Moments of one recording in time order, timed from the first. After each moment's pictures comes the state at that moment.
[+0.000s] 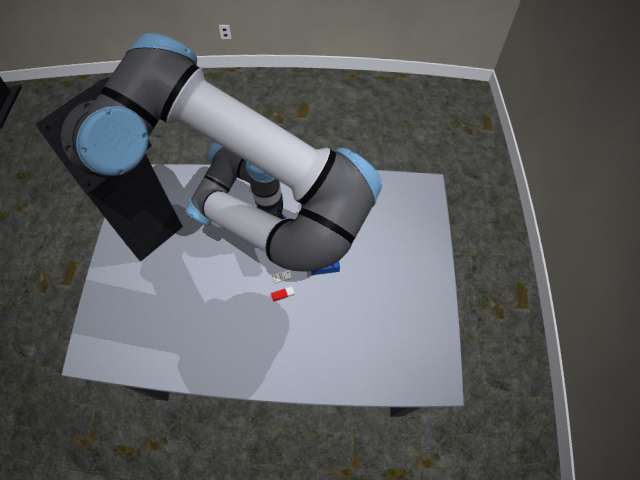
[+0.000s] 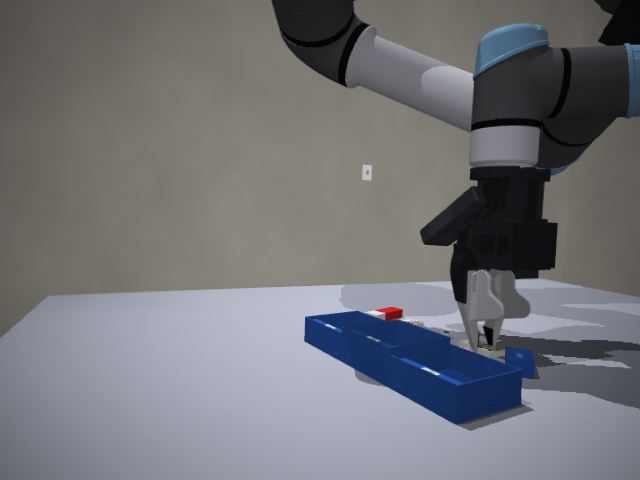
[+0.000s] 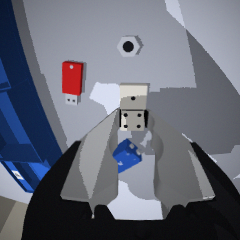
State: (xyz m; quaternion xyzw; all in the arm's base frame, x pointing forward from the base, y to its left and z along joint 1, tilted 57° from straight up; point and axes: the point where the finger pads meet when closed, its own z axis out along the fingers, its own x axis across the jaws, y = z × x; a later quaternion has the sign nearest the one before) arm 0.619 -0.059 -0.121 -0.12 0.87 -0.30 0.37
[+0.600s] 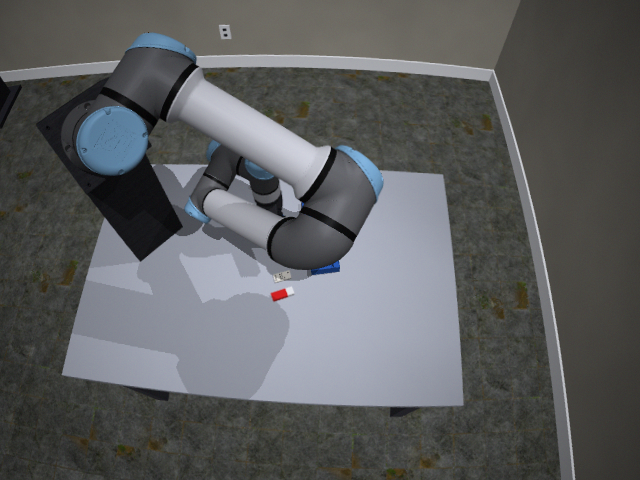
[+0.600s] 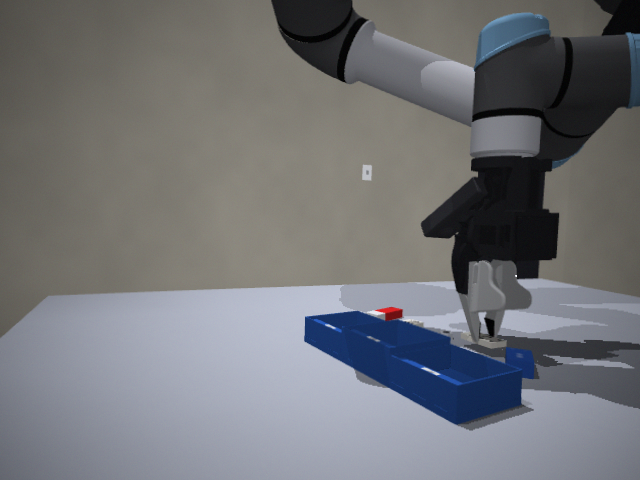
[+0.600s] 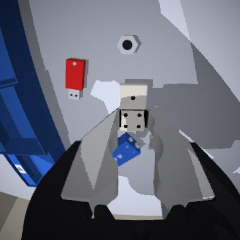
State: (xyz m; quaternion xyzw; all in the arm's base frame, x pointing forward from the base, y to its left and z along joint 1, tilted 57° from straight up) arm 0.610 -0.054 -0.116 -0.12 0.87 -0.30 0.37
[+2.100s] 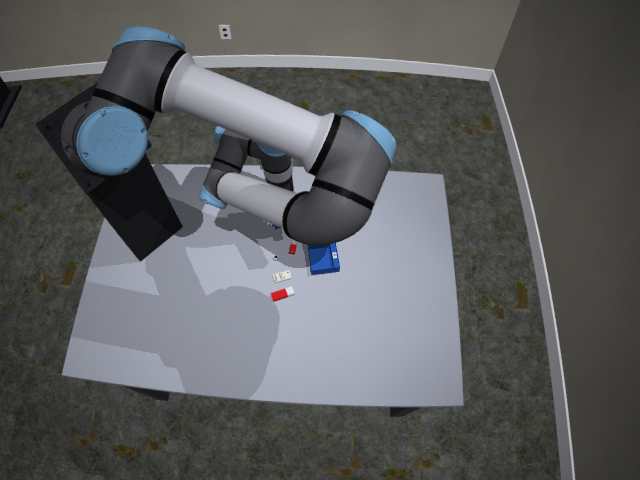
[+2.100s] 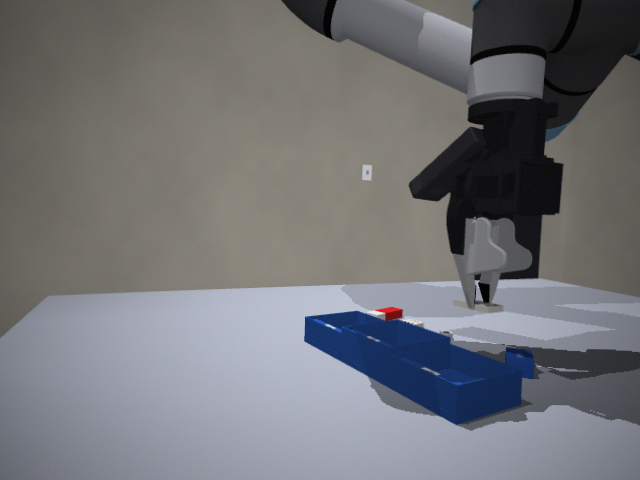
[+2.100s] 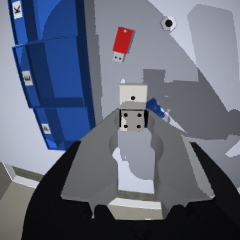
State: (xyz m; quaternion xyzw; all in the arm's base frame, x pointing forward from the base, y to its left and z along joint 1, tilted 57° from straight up) arm 0.600 0.008 -0.082 -0.17 0.86 -0.32 0.36
